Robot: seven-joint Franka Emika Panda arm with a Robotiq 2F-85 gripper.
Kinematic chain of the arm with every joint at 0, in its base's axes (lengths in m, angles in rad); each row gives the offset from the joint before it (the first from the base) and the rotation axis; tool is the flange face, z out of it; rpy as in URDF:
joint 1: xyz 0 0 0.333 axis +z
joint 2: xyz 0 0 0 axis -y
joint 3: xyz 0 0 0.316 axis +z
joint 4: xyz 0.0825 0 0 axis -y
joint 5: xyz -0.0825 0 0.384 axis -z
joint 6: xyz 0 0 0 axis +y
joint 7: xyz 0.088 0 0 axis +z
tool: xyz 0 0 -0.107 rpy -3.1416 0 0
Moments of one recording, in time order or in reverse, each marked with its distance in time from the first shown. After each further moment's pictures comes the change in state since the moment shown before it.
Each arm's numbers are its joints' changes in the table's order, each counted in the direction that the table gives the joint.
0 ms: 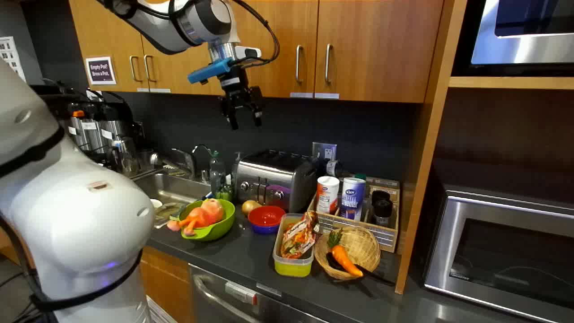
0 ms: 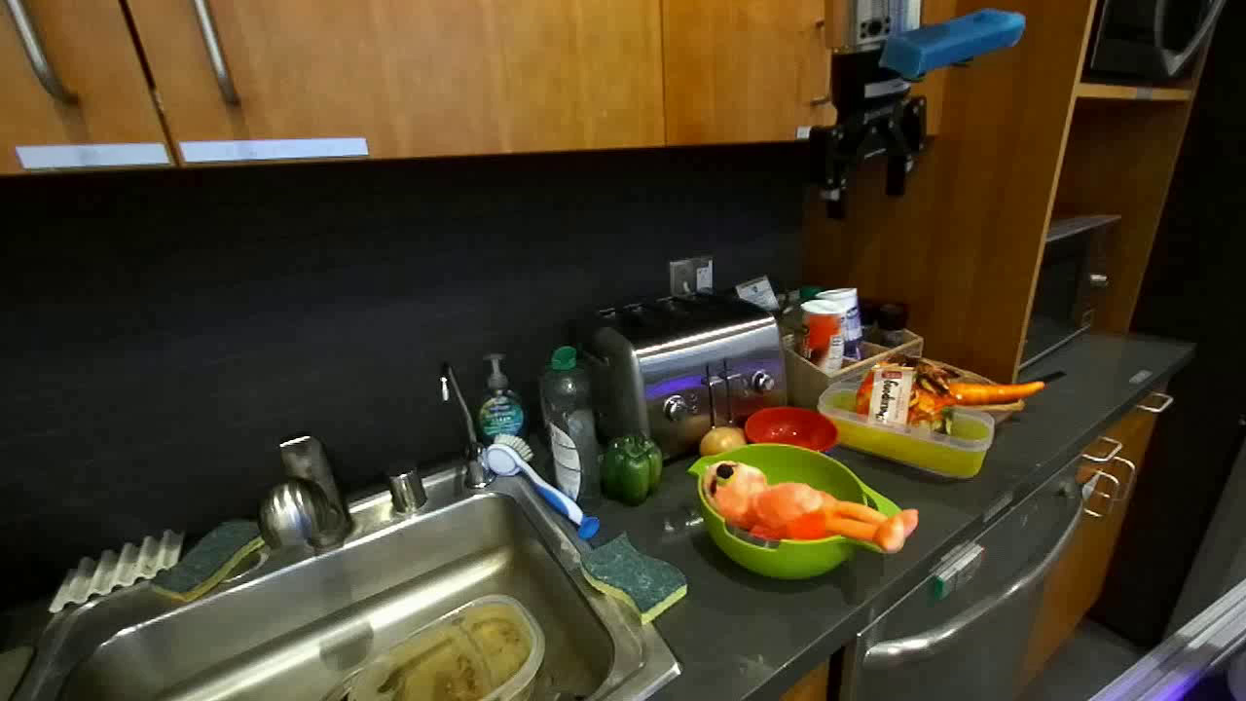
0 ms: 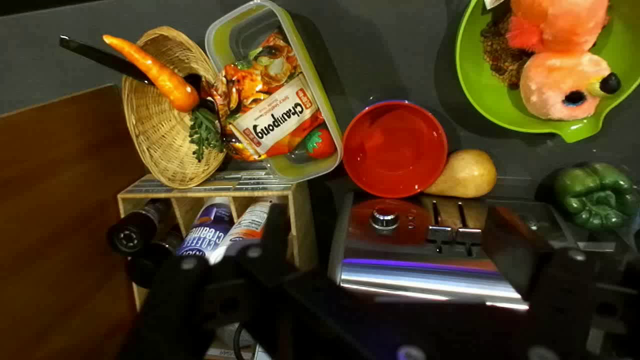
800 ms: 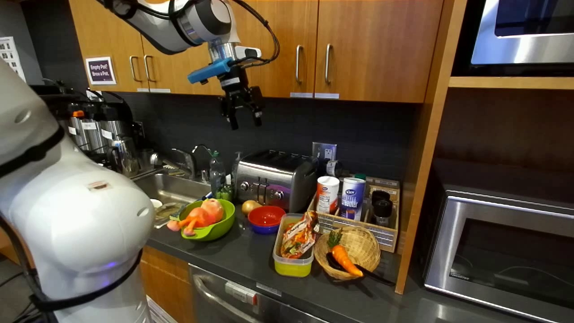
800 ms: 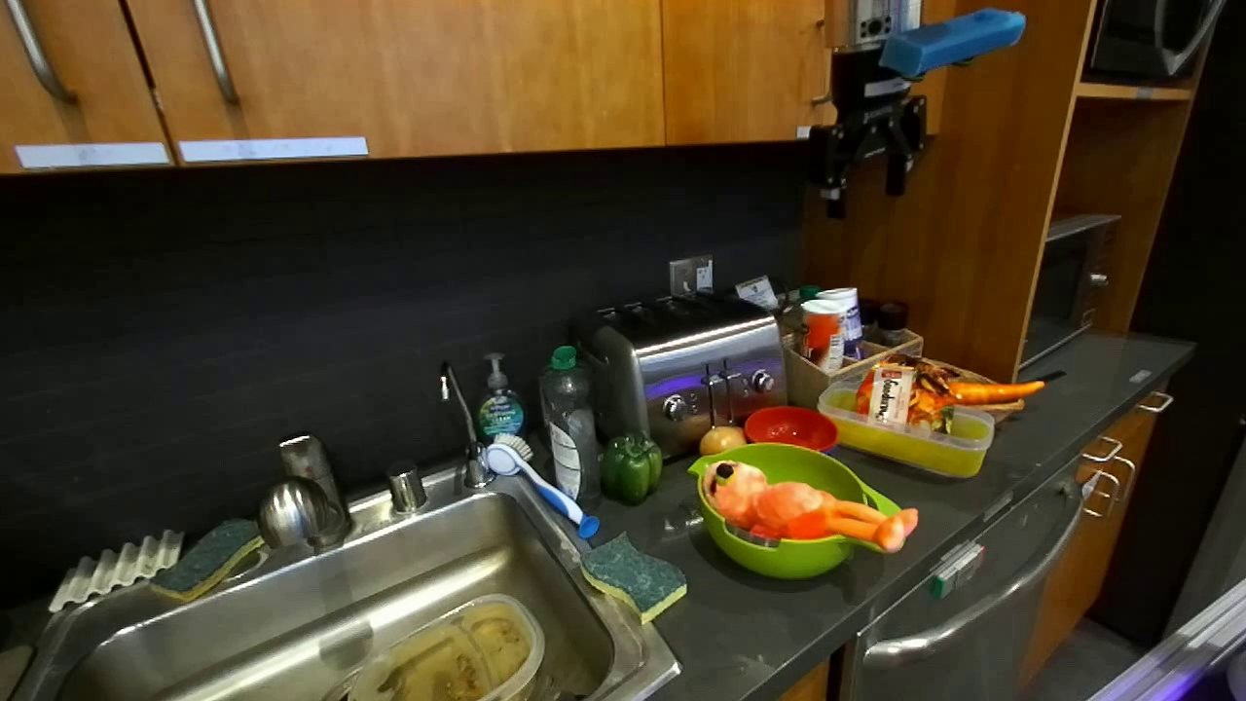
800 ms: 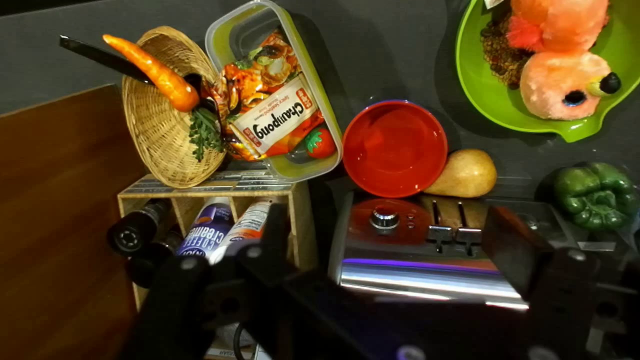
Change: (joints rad) arm 0.000 0.000 0.000 0.000 0.000 0.000 0.000
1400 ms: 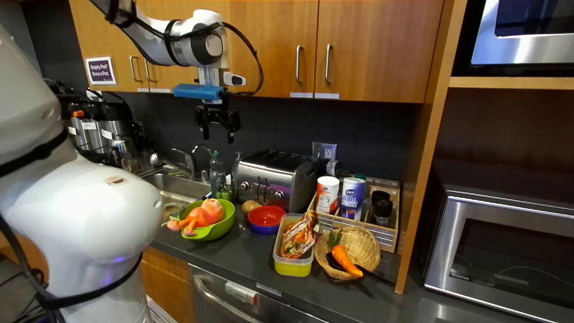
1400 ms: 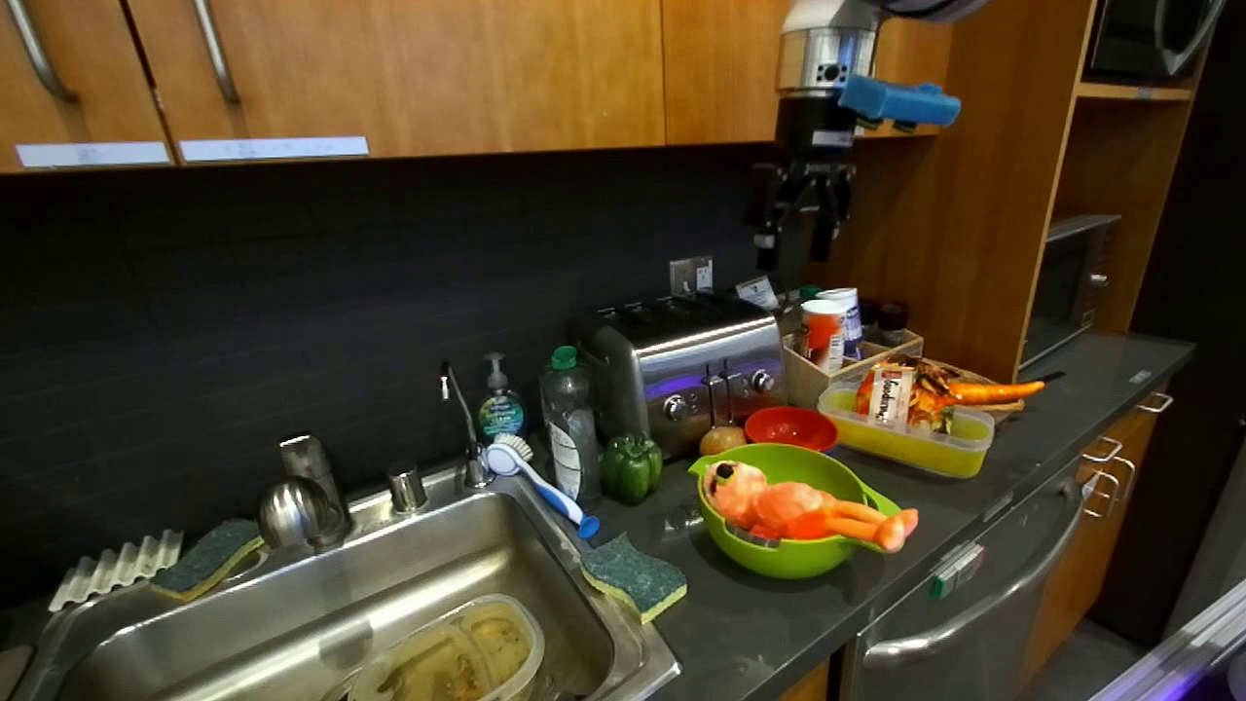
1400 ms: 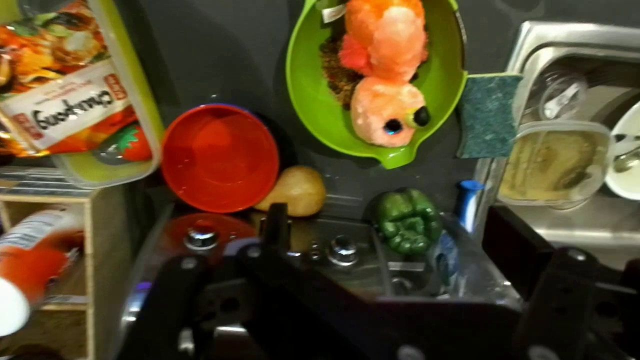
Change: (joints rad) arm 0.171 -0.088 -0.039 -0.066 -0.270 -0.174 0.167
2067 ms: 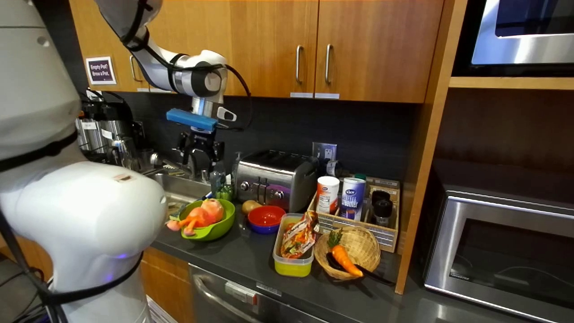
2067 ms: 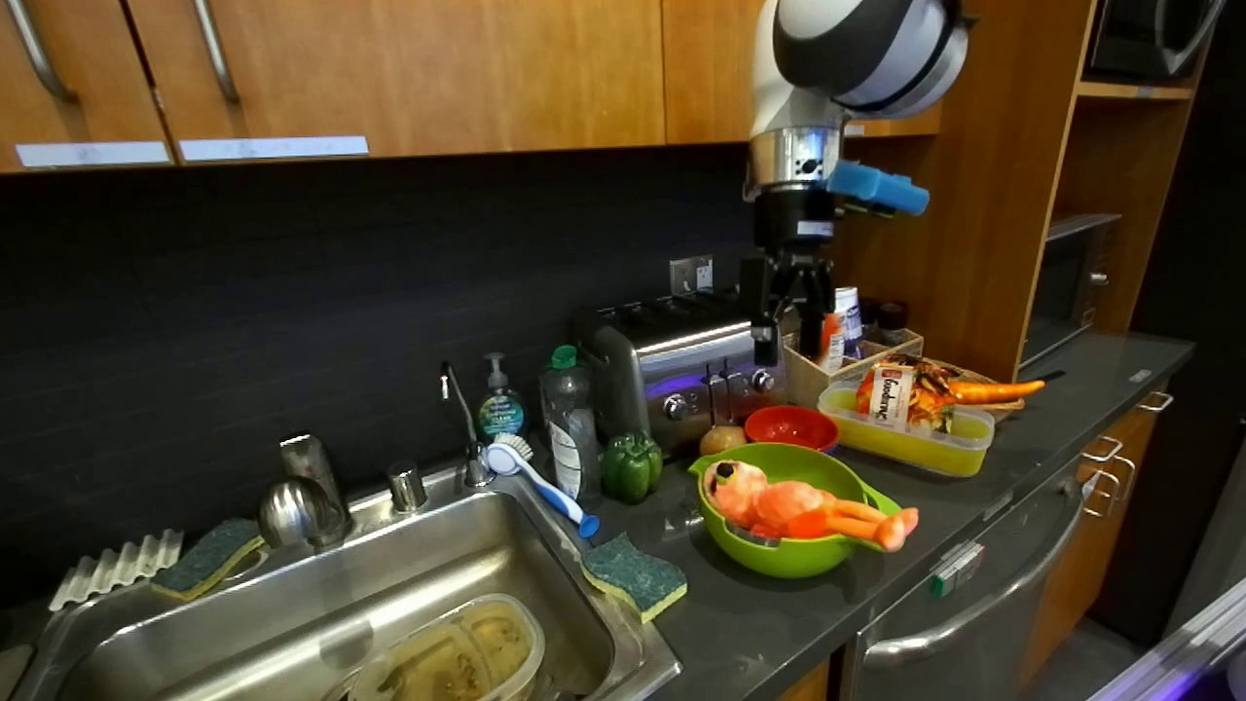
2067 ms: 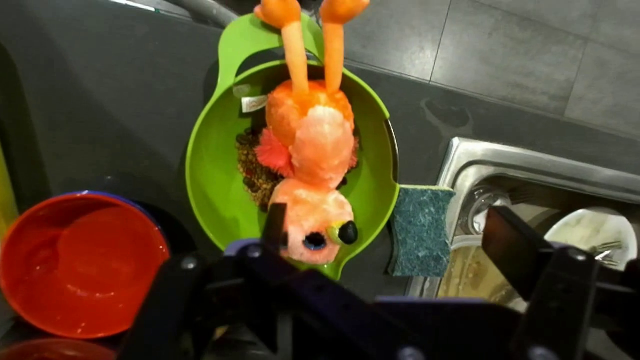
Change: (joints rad) arm 0.079 -0.155 -0.009 -0.041 -0.142 0.020 0.152
